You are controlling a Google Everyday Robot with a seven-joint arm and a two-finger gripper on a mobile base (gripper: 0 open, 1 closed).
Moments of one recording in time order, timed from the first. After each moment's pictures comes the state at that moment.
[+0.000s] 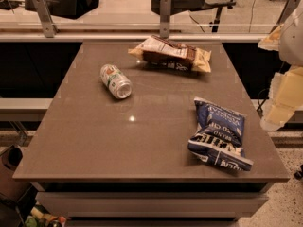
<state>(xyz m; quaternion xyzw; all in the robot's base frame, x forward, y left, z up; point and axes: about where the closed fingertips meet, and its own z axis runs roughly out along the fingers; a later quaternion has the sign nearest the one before) 0.438 -0.214 0.986 -0.60 0.78 -0.05 0.17</state>
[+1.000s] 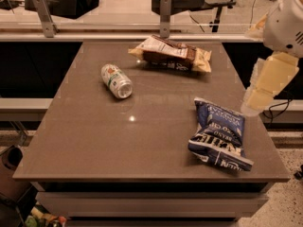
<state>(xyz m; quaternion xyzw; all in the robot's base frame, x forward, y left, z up) 0.457 -0.186 0.998 -0.59 0.78 -0.02 0.20</state>
